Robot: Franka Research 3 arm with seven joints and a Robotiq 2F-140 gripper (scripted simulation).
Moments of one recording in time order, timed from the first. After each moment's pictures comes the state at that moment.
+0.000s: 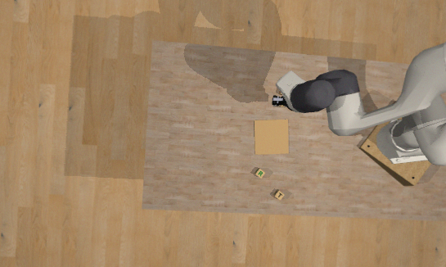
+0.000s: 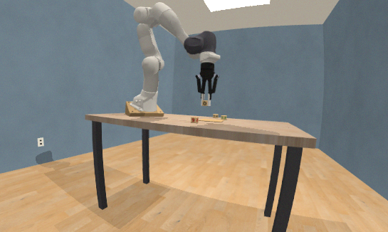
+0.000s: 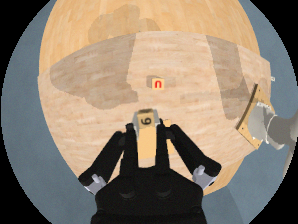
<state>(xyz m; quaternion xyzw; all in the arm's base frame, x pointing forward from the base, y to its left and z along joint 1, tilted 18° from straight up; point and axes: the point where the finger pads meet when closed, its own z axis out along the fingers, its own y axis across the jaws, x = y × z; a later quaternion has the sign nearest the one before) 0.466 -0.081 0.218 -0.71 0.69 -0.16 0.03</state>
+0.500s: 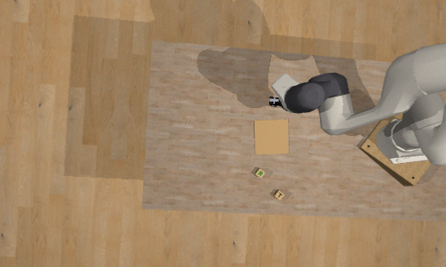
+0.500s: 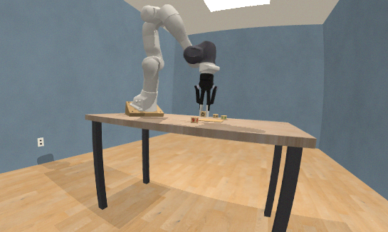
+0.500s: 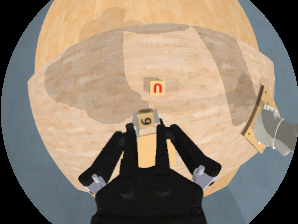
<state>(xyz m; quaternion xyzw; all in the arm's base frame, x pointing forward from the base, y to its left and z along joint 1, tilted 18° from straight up) 0.476 -0.094 0.160 -0.70 0.70 -0.15 0.02</state>
